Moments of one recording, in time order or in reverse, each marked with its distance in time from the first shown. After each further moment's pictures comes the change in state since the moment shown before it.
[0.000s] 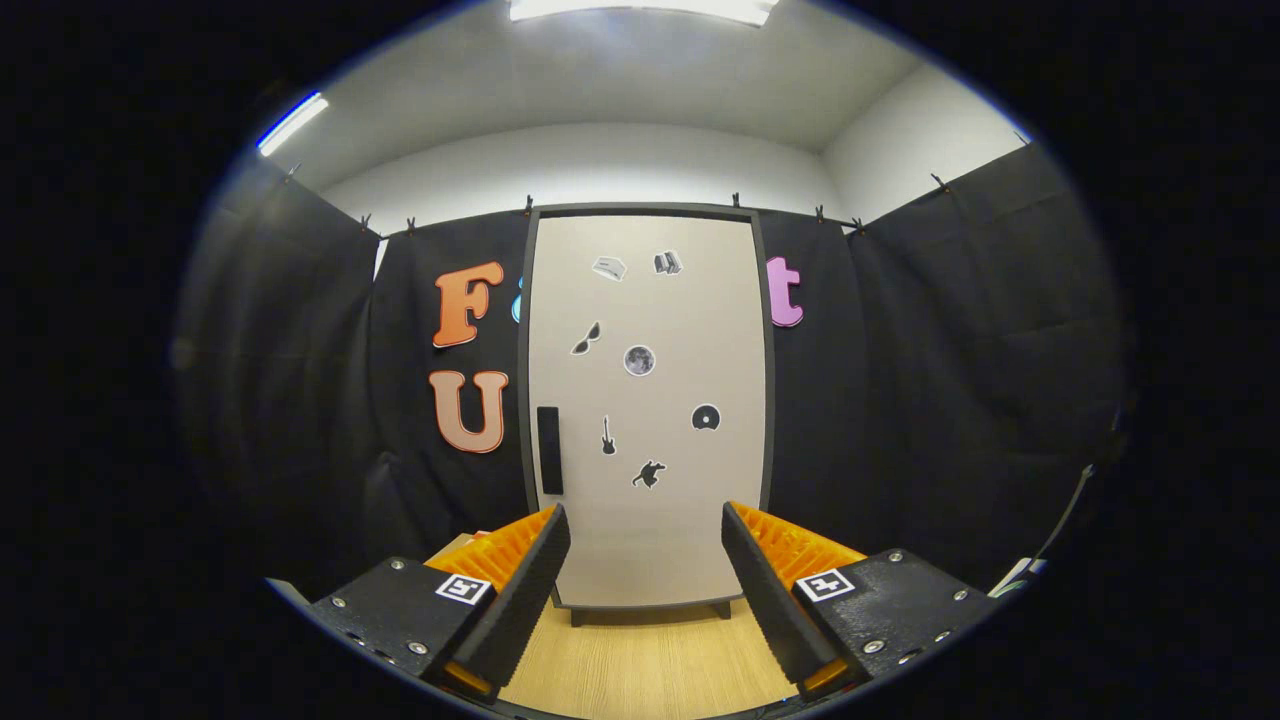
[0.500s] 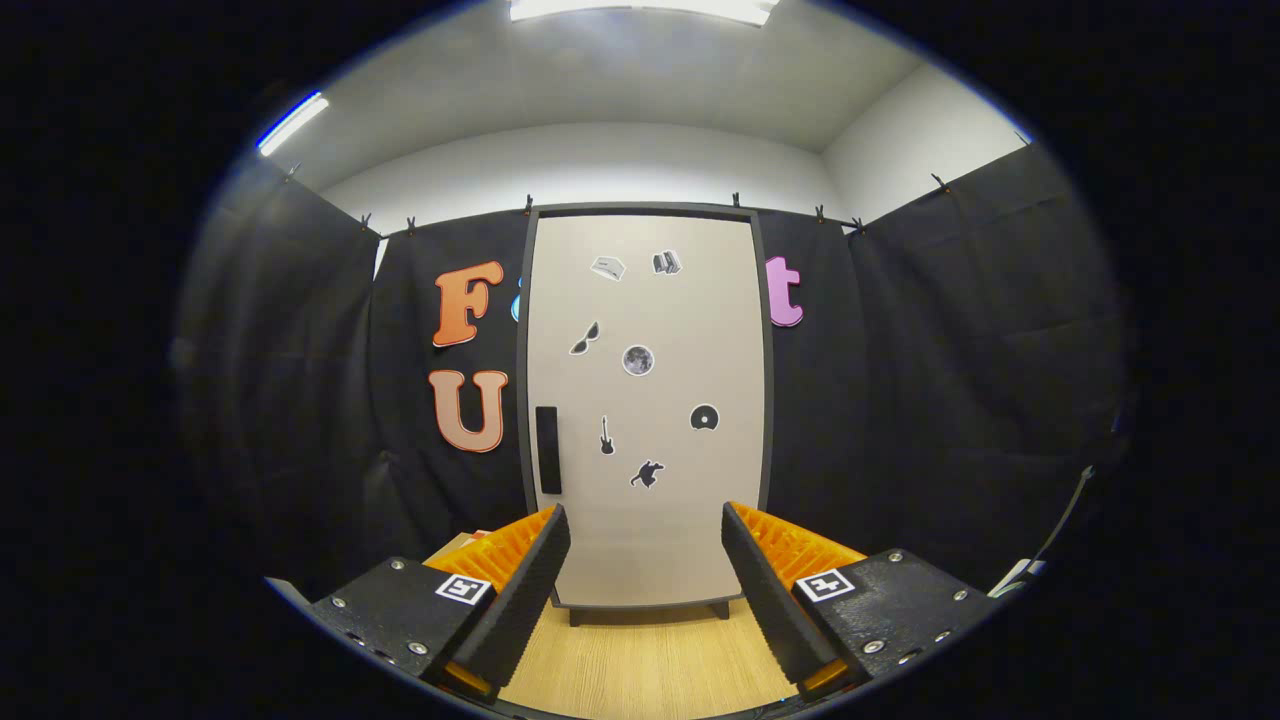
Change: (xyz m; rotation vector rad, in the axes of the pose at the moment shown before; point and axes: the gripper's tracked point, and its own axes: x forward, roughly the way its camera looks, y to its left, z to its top) arm 0.001 -0.001 -0.001 -0.001 0.006 0.002
